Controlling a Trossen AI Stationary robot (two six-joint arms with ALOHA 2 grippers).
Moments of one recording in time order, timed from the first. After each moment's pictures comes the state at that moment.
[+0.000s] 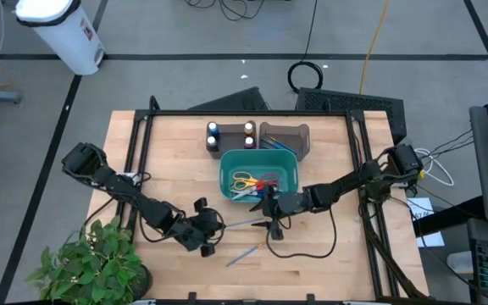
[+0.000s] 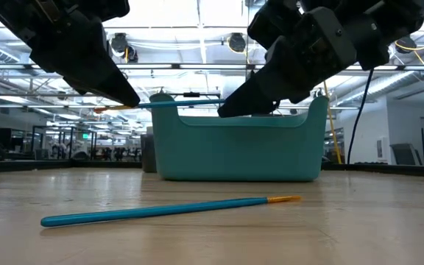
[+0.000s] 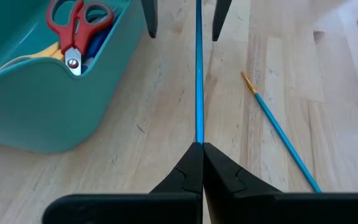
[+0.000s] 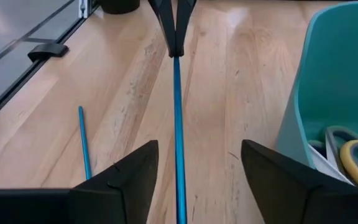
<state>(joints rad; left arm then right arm) -0.56 1.58 0.81 -0.02 -0.51 -0.58 0.25 1.71 0.77 0.50 0.05 0.09</state>
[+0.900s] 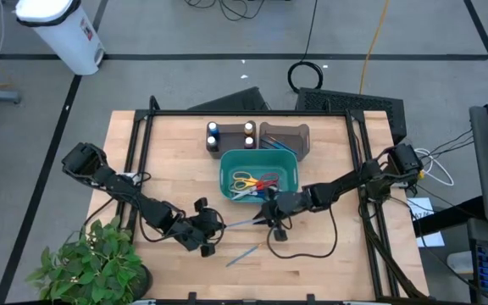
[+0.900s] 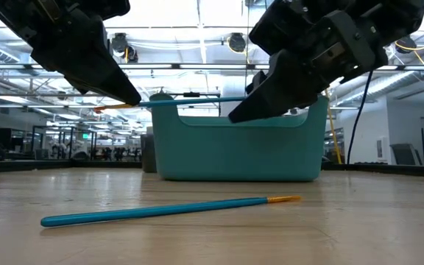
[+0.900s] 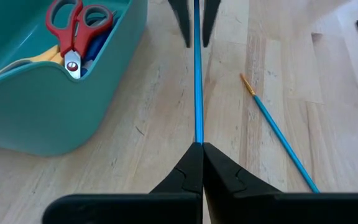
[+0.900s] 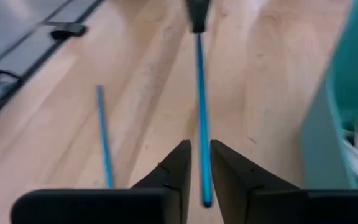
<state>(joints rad) -0.56 1.57 0.81 -0.02 -0.51 -0.57 0.24 1.71 0.76 0.45 -0.04 0.07</state>
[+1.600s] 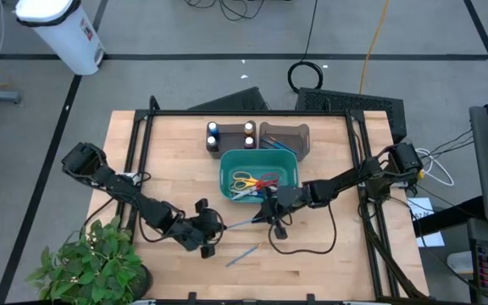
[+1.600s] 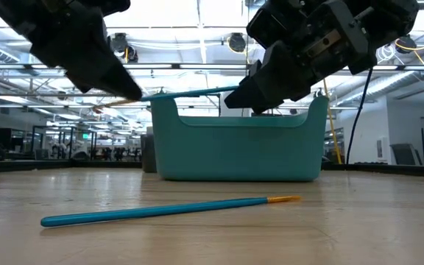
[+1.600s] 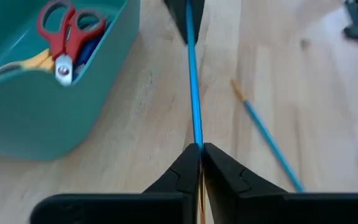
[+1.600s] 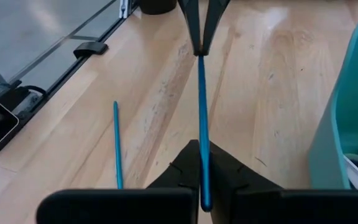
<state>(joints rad) -0.56 1.57 0.81 0.01 -0.50 -0.57 0.20 1.70 0.76 0.50 -0.16 0.06</state>
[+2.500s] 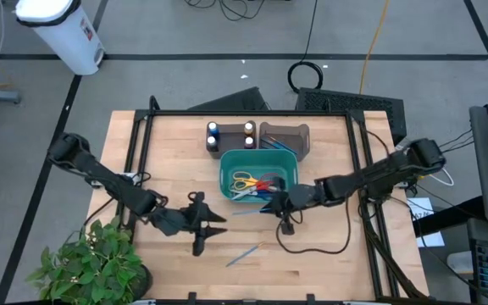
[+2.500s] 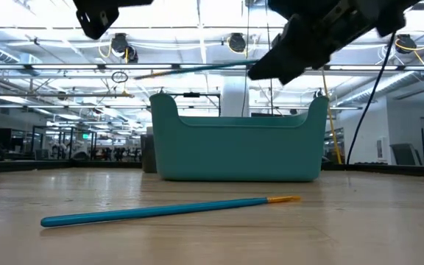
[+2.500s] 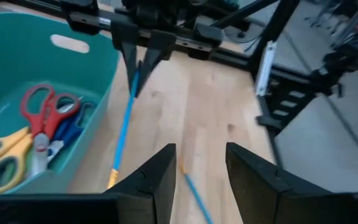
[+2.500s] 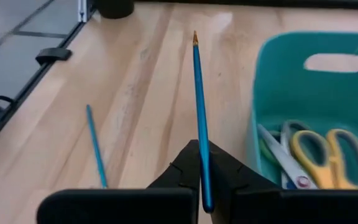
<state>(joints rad) -0.56 1.35 0.81 0.12 -0.45 -0.52 0.24 1.48 0.76 0.22 0.08 0.09</state>
